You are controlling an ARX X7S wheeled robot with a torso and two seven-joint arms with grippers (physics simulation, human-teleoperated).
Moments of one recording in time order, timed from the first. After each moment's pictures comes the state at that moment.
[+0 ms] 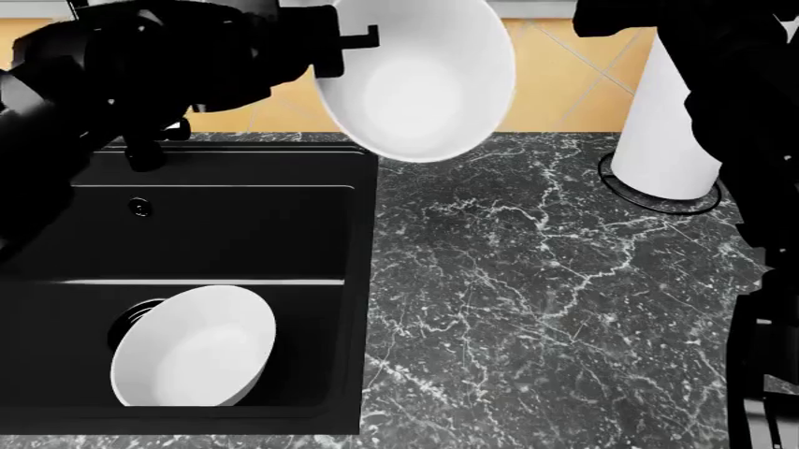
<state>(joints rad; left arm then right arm) -1.90 -0.27 1.79 -0.85 -2.06 -0.33 -0.19 1.26 0.41 -0.19 0.14 0.52 0.74 0.10</state>
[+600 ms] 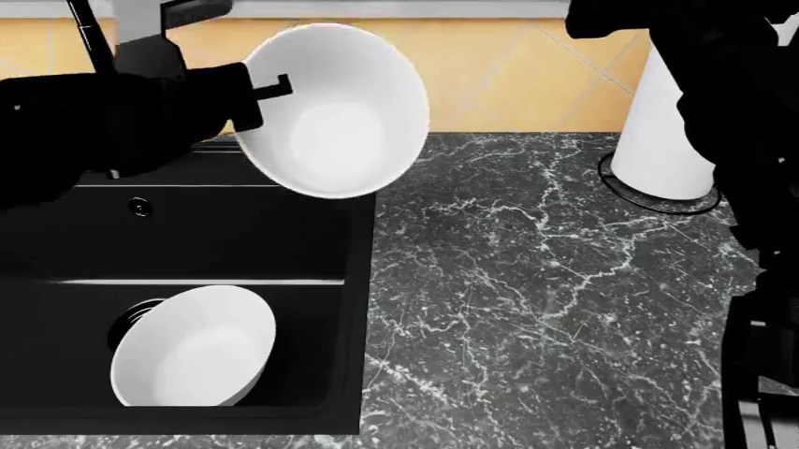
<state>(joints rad) -1.83 -0.61 1.76 -0.48 -2.10 -0.25 -0.42 1.26 0.40 -0.19 0.13 0.53 0.74 0.11</state>
